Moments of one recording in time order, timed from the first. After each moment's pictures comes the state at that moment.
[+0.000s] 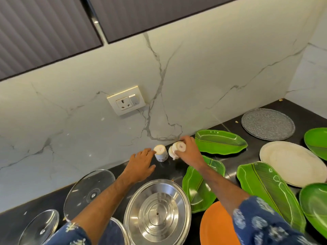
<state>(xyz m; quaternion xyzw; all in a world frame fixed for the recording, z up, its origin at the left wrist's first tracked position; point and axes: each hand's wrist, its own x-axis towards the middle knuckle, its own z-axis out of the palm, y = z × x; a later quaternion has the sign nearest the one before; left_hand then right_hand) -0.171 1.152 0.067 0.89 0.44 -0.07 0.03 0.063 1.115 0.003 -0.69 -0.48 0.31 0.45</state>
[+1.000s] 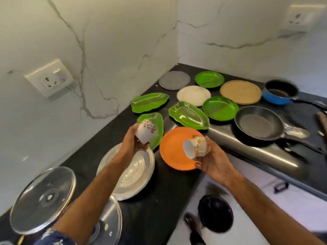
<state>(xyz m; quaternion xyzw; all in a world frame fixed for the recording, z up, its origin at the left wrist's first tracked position) -0.156 0.986 0.083 0.59 0.32 0.11 0.73 -0.040 0.719 0.046 -0.43 -0.01 0.47 0.77</state>
